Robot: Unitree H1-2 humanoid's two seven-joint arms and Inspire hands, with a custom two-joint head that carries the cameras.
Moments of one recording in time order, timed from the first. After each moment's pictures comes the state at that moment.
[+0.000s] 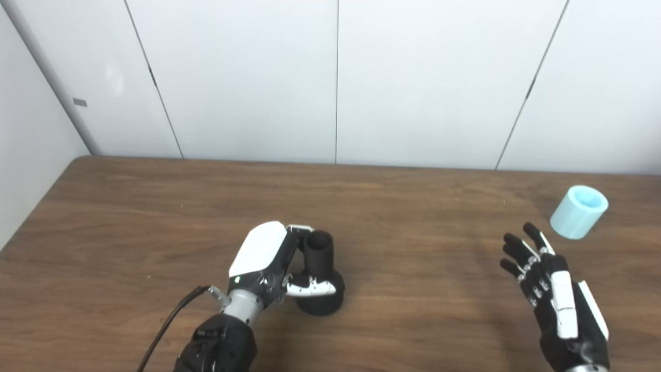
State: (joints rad) left arm -0.15 0.21 -0.35 -0.36 0.78 0.38 -0.21; right arm 0.16 -0.10 -0.11 -0.38 0.14 0.13 0.06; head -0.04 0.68
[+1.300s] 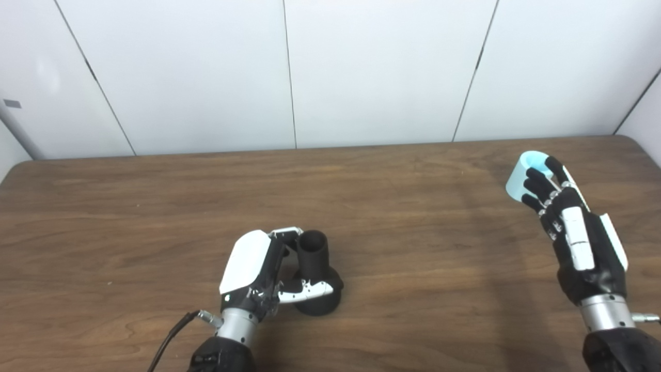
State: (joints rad) left arm -0.06 0.12 -0.36 -0.29 0.78 0.23 -0.10; right arm 0.07 -0.22 -0.27 -0.40 0.18 0.15 0.04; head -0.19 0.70
